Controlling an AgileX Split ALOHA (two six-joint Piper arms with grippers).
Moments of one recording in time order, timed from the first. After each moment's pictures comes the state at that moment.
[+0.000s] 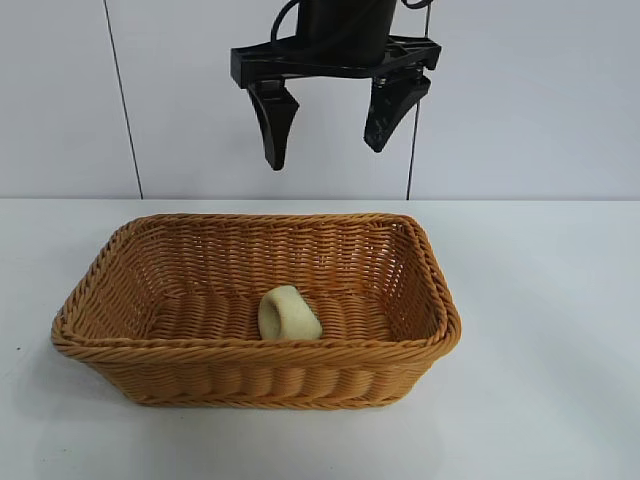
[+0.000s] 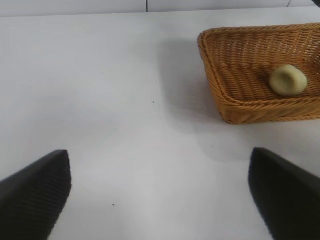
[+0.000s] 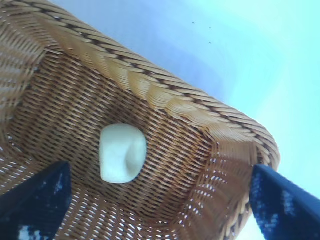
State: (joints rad) left arm -0.06 -0.01 -0.50 -0.09 1.08 0.03; right arm 0.45 2.09 -1.94 -0.08 1.22 0.17
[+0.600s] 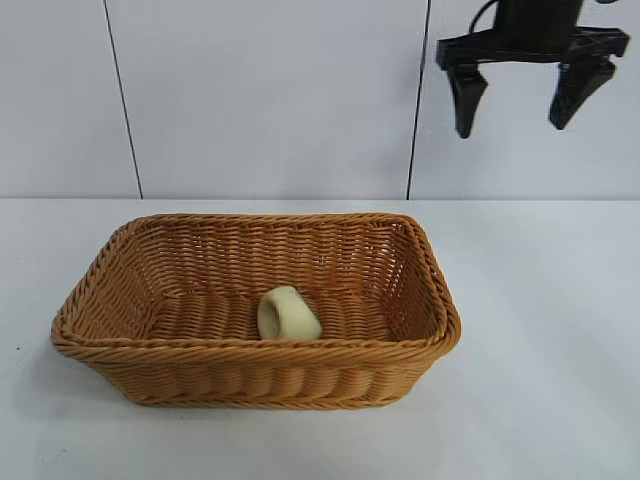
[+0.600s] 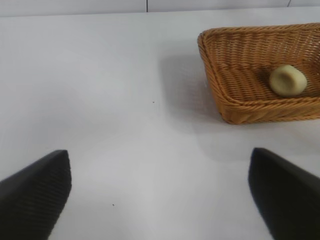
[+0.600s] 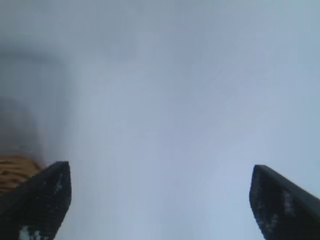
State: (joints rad) left arm -0.06 -0.01 -0.50 -0.09 1.08 0.03; right arm 0.05 2.09 -1.94 -0.11 1.22 0.14
